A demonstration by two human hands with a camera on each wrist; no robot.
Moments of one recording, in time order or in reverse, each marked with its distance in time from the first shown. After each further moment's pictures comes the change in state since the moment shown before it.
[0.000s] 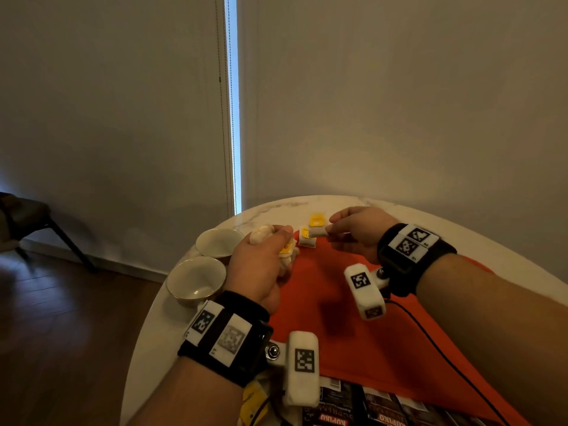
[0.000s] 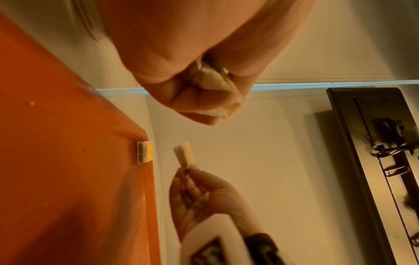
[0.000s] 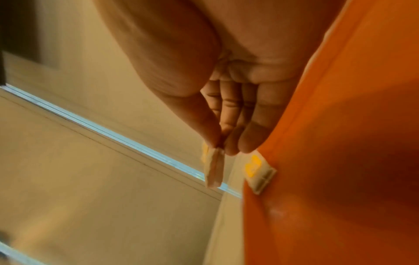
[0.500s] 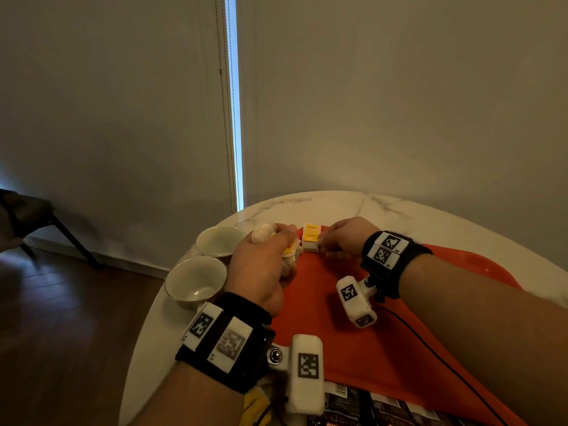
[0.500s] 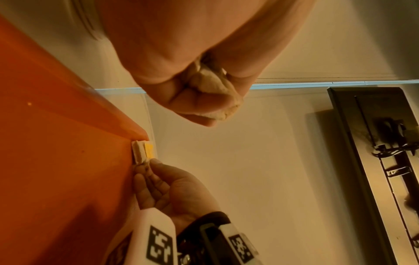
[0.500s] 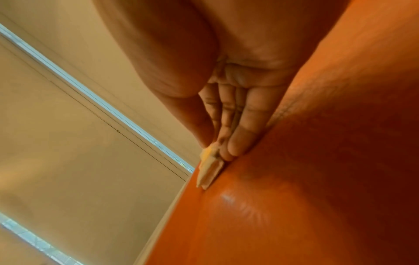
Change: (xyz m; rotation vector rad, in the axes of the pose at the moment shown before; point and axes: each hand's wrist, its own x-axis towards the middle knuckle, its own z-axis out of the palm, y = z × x) left_hand 0.001 0.001 0.000 0.005 -0.006 -0.034; right_hand 0.043 0.030 0.017 -0.190 0.006 0.105
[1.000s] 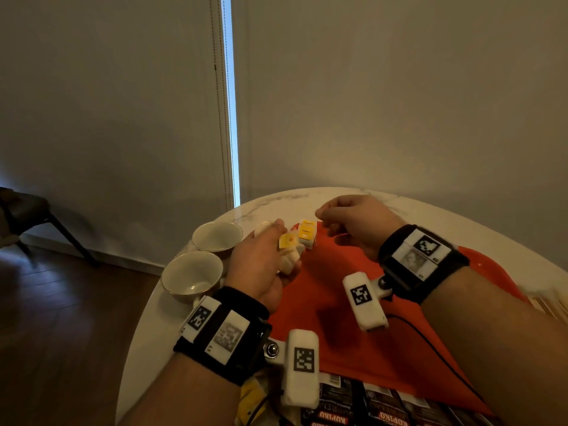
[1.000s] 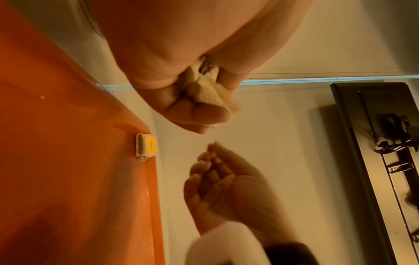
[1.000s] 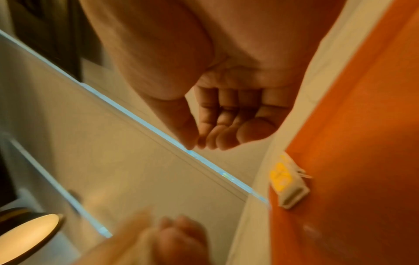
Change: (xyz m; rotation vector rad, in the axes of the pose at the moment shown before) left_hand -0.002 0.000 0.005 -0.017 0.051 -0.099; right_hand -0.060 -0.021 -0.015 0.058 -0.024 -0.276
